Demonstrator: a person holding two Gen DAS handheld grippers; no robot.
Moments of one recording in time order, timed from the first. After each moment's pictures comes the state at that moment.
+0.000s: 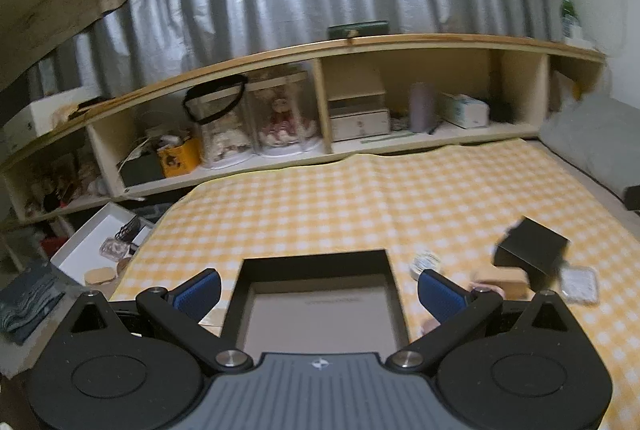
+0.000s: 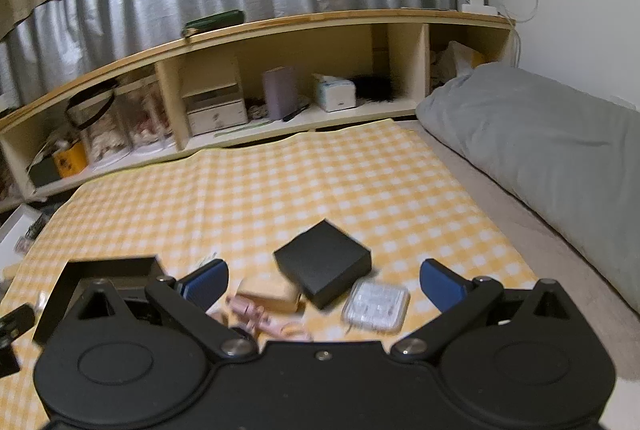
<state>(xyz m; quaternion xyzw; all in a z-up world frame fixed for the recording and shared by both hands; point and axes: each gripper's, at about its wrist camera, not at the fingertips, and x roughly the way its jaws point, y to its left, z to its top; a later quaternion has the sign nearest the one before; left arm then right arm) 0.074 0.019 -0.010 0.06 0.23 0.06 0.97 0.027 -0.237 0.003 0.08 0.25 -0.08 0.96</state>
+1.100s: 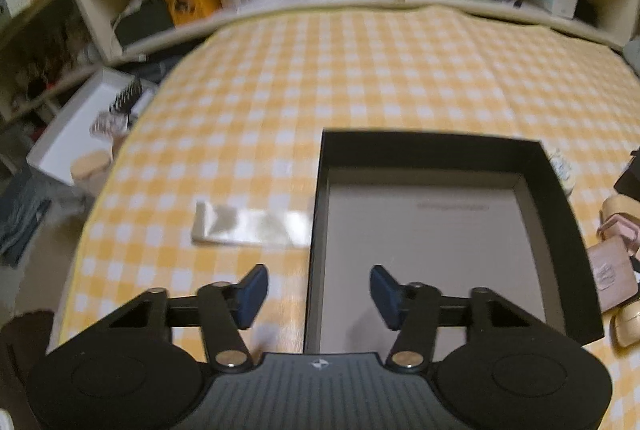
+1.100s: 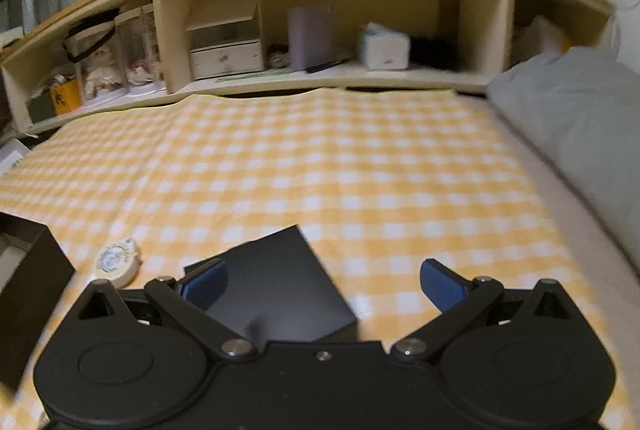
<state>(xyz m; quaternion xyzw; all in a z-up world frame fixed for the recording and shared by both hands) 0.198 0.141 -0.092 0.03 0.45 0.08 0.89 0.212 -0.308 -0.111 0.03 0.29 0.04 0.96</state>
